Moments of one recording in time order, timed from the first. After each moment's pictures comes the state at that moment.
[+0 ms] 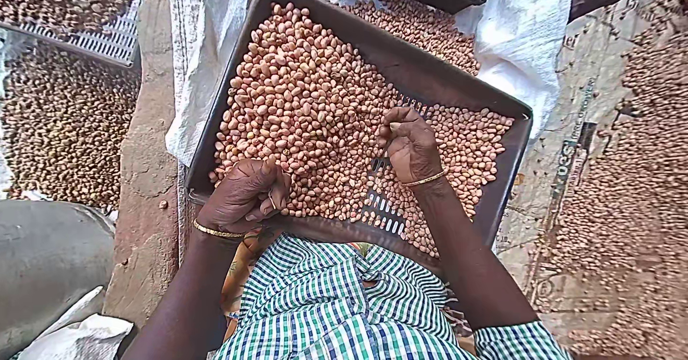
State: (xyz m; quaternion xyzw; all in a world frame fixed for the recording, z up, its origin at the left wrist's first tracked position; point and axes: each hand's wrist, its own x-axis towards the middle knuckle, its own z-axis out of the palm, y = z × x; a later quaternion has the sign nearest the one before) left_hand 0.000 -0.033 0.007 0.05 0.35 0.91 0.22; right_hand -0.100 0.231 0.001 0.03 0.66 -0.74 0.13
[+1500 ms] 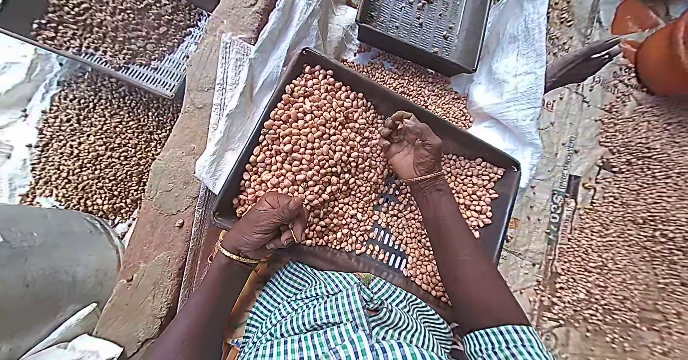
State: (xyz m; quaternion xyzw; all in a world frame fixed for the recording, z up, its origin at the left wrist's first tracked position) left_hand 0.000 -0.032 0.005 0.07 0.30 0.93 0.23; right_hand -0.161 0.208 0.007 0.04 0.55 -0.82 0.17
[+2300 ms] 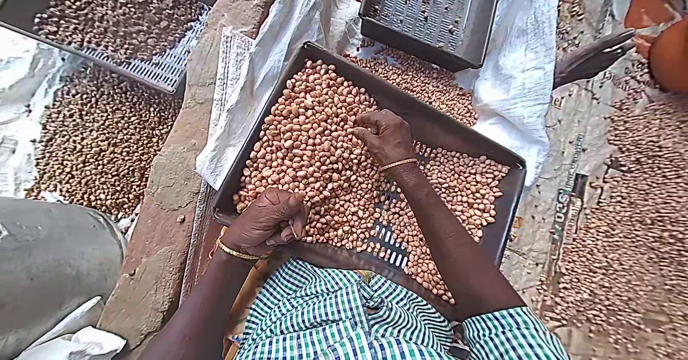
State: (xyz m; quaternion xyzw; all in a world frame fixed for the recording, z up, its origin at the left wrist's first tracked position) left_hand 0.001 -0.031 0.008 0.05 0.31 0.92 0.23; right_hand -0.160 0.165 0.031 -0.15 0.93 -0.30 0.12
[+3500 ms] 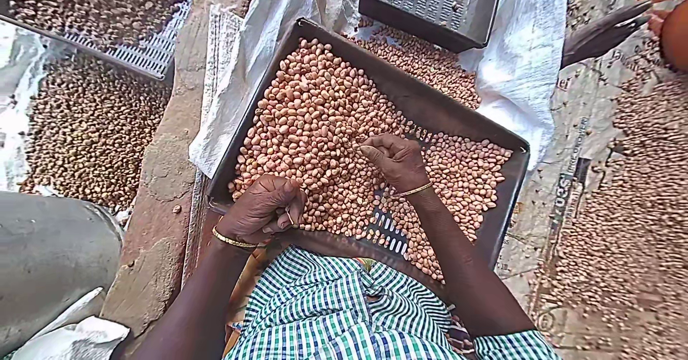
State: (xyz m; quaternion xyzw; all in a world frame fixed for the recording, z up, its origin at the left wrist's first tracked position) left_hand 0.000 -0.032 0.007 0.06 0.32 0.92 0.22; right_hand -0.110 0.212 0.006 -0.14 0.85 -0.51 0.09
